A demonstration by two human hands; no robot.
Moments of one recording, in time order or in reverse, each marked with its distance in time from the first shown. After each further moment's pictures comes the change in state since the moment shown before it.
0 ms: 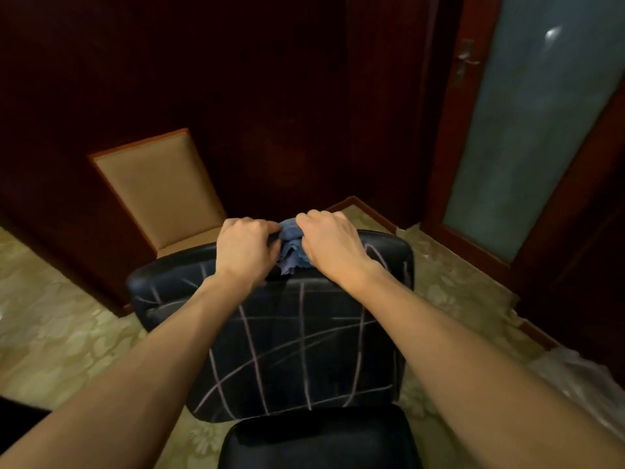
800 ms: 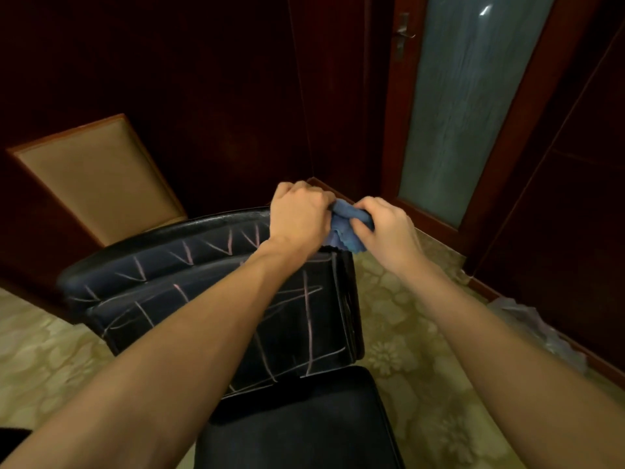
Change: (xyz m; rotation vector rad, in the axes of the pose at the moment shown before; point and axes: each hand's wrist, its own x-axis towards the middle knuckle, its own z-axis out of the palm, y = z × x) left_hand 0.017 0.152 0.020 -0.037 -0.038 0.280; right_hand -0.129 0.102 -0.039 0.256 0.162 0.440
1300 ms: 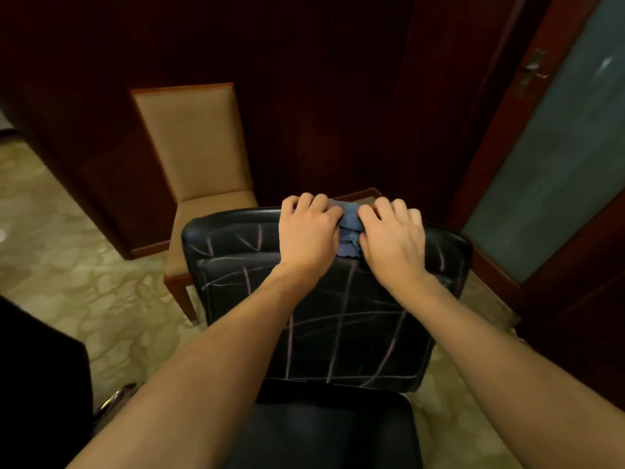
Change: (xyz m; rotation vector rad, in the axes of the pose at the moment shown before) left_hand -0.096 -0.147 -0.001 0.083 0.251 -0.294; right_hand 0.027 -0.159 0.099 -0.622 0.025 -0.379
